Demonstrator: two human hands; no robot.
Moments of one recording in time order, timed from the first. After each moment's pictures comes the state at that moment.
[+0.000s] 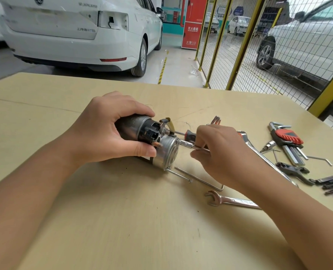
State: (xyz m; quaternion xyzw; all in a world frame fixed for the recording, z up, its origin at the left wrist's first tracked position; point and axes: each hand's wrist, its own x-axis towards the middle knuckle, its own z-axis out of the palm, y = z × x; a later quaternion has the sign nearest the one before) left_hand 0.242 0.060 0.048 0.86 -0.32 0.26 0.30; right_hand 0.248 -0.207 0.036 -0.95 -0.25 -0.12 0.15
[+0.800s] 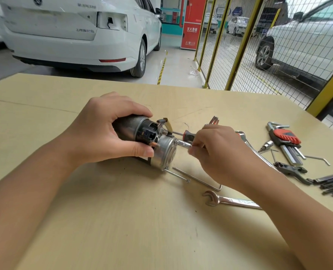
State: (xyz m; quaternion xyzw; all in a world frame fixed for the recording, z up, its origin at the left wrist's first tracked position) left_hand 0.243 0.059 0.047 0.86 -0.32 0.26 0.30; right_hand 0.251 -0.207 0.036 -0.95 -0.24 -0.11 0.16
